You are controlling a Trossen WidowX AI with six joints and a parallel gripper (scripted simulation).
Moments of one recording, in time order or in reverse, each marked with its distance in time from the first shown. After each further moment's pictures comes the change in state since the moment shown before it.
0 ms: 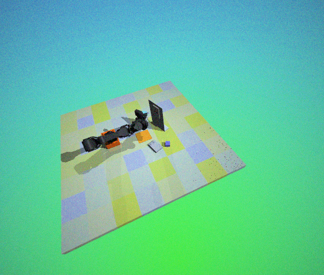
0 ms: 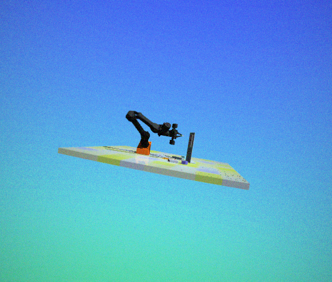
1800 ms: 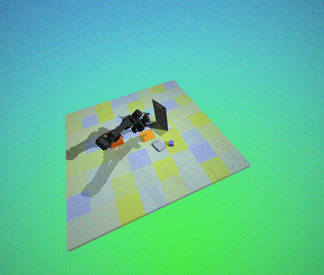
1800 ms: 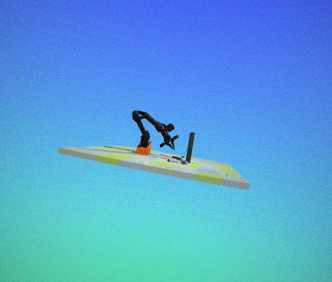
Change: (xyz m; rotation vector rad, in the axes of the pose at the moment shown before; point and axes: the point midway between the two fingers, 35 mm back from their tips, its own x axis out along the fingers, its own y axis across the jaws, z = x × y) arm -0.023 -0.108 -0.045 0.420 -0.469 -0.819
